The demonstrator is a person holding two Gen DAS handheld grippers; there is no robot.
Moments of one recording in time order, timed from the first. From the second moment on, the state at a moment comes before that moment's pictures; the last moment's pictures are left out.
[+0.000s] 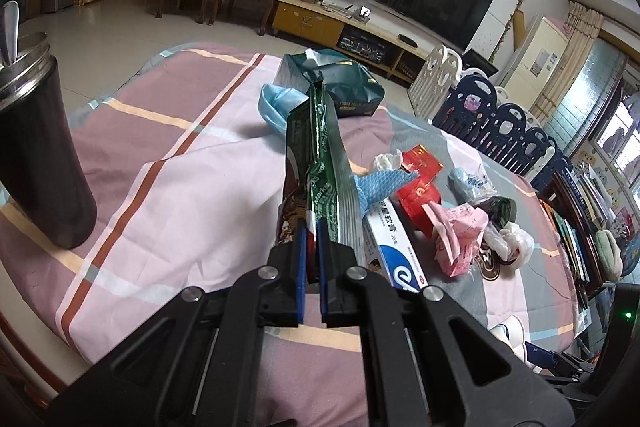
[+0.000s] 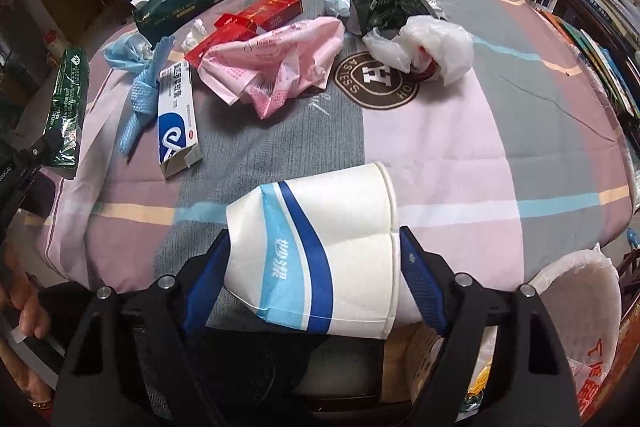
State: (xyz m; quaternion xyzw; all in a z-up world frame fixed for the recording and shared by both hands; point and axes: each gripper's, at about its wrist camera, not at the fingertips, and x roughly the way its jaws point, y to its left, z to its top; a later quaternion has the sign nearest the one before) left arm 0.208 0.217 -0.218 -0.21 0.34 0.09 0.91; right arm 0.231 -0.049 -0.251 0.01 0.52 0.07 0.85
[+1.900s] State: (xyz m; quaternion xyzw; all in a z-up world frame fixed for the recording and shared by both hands) left arm 0.194 0.017 -0.207 -0.06 0.41 -0.13 0.90; right arm 0.108 -0.338 -0.212 0.20 0.47 -0.13 0.85
